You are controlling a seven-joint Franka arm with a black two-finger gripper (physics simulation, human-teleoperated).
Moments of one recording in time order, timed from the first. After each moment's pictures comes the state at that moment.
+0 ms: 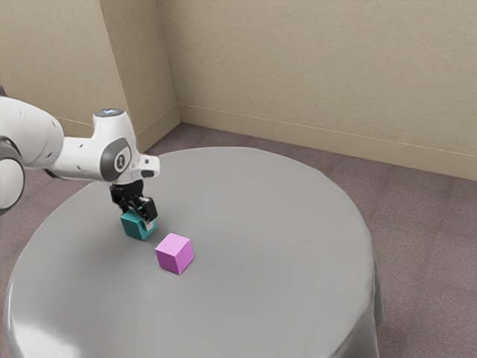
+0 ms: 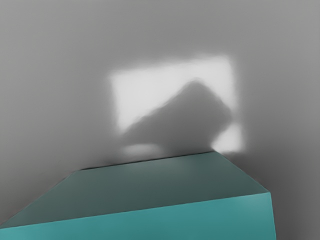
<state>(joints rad) 0.11 0.50 0.15 -1.84 -0.07 2.30 0.42</state>
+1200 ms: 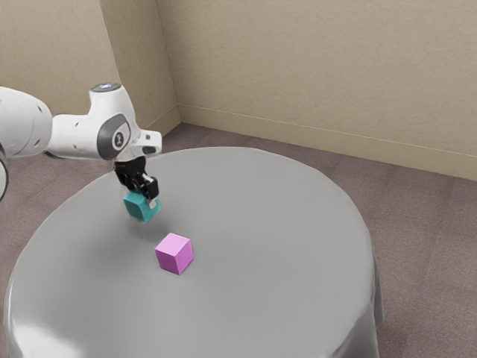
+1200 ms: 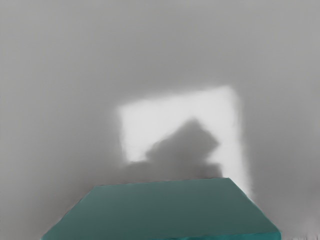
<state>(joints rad) 0.08 0.38 0.14 -1.82 -0.06 2.26 0.41</state>
